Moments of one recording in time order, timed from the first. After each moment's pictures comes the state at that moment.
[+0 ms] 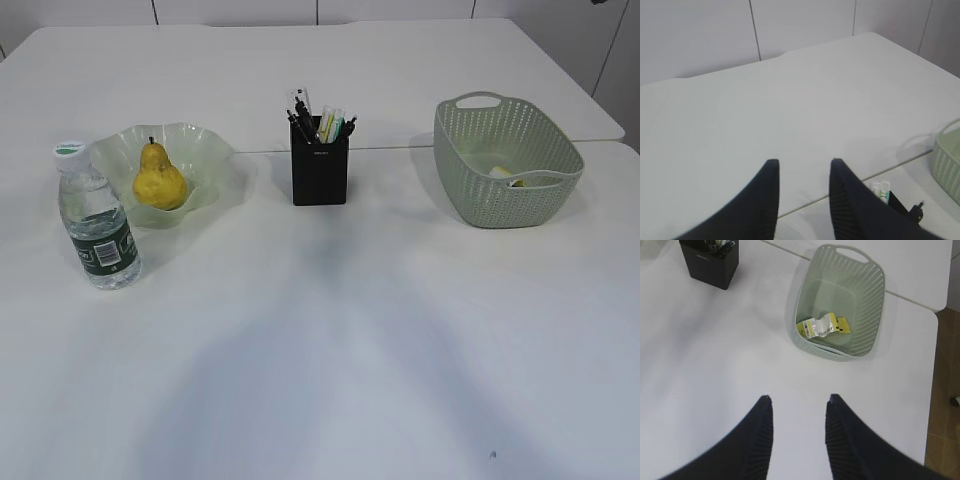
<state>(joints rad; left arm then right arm) -0.35 1.86 -1.62 0.12 0.11 -0.12 0.34 1.45 -1.69 -0.24 1.27 -0.01</state>
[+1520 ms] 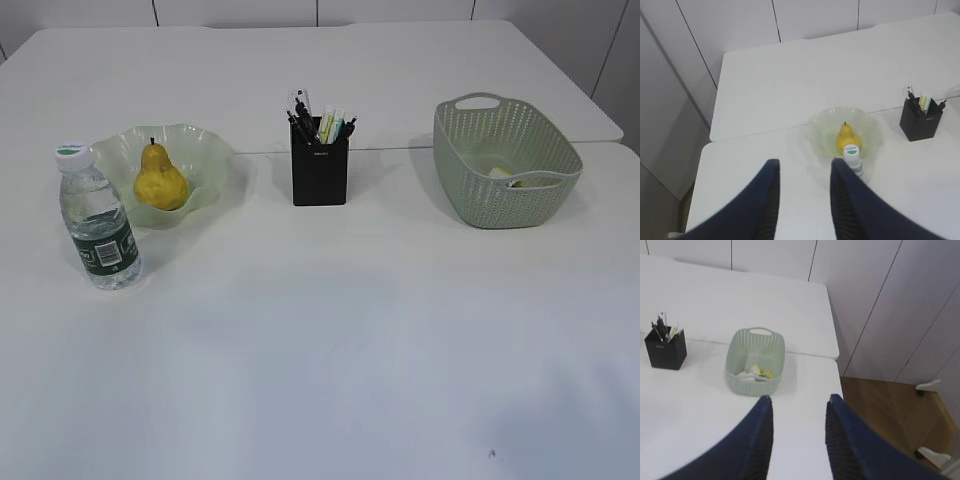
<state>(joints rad) -0.25 0.82 -1.62 0.24 1.27 -0.07 0.34 0.55 -1.32 -0.43 1.28 0.07</state>
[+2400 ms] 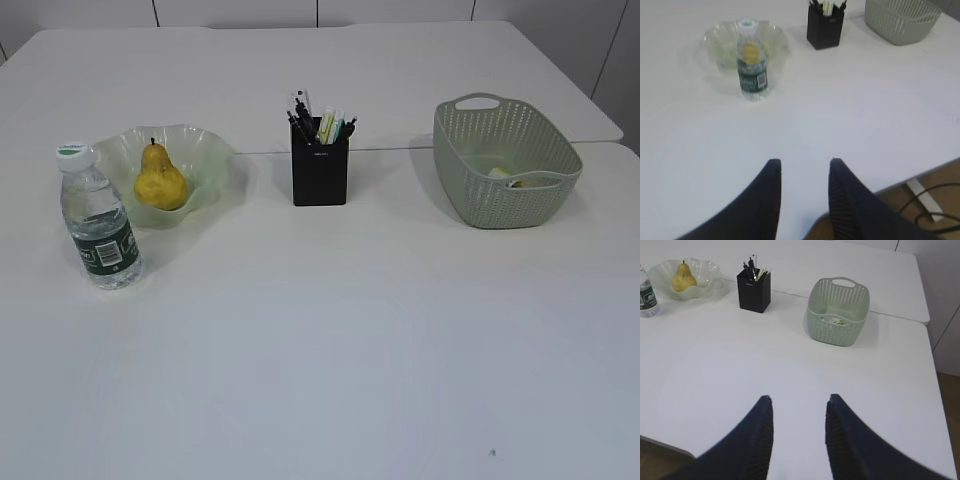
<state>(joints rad) -0.19 0.03 -0.79 -0.14 1.27 0.02 0.34 0.05 -0.85 -0.13 1.28 -0.04</state>
